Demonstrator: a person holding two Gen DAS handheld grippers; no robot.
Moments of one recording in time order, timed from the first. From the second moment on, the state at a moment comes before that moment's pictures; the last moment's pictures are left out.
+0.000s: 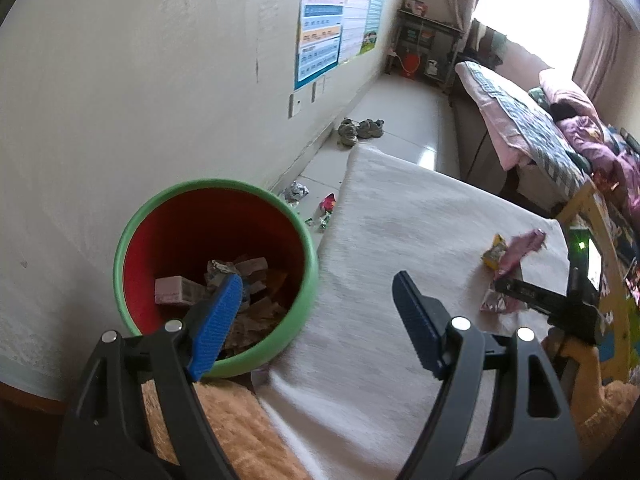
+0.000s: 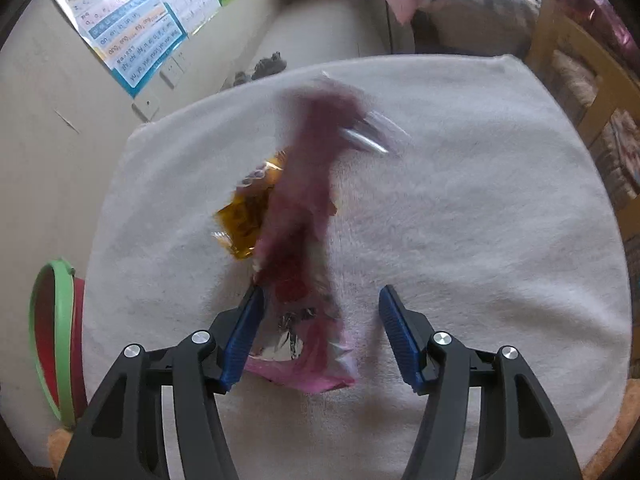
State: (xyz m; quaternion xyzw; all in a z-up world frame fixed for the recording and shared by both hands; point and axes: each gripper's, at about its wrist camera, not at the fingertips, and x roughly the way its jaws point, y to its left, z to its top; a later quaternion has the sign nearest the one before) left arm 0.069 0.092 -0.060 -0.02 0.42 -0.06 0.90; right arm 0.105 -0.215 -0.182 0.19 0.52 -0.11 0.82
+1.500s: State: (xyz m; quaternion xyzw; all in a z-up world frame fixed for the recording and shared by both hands) left arm 0.134 -0.141 -0.145 0.03 0.53 -0.22 0.82; right arm -0.038 -0.315 -0.153 0.28 0.41 -0.13 0.86
